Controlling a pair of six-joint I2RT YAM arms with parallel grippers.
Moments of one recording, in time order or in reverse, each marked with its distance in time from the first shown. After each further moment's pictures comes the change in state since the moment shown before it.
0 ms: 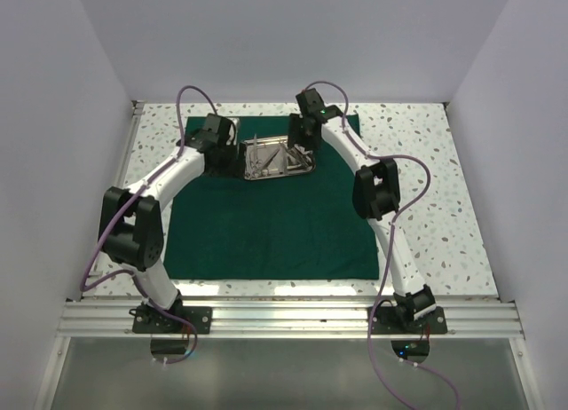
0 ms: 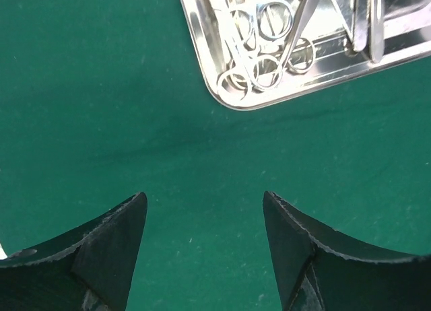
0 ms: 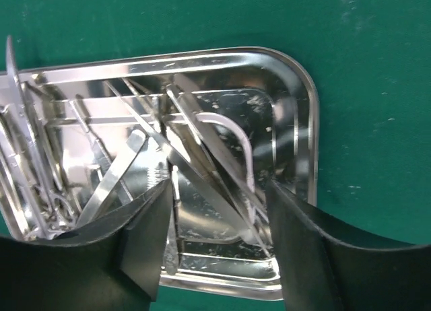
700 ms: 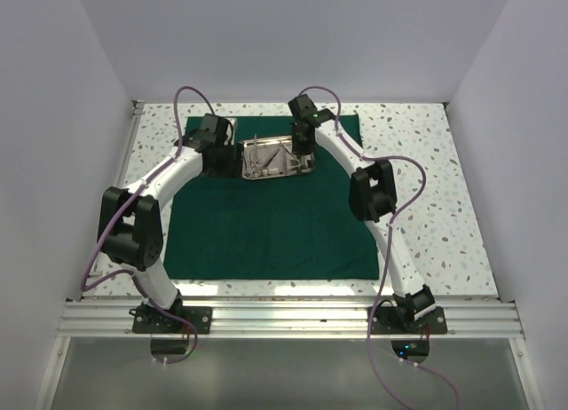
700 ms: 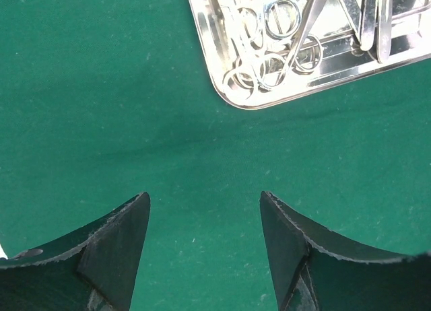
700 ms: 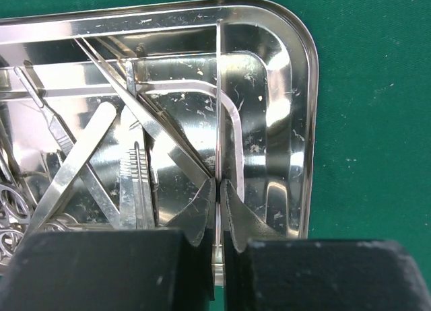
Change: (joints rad) left arm 0.019 0.000 -0.012 0.005 0.014 0.000; right arm 0.043 0.001 -0.027 -0.058 0.108 -0.048
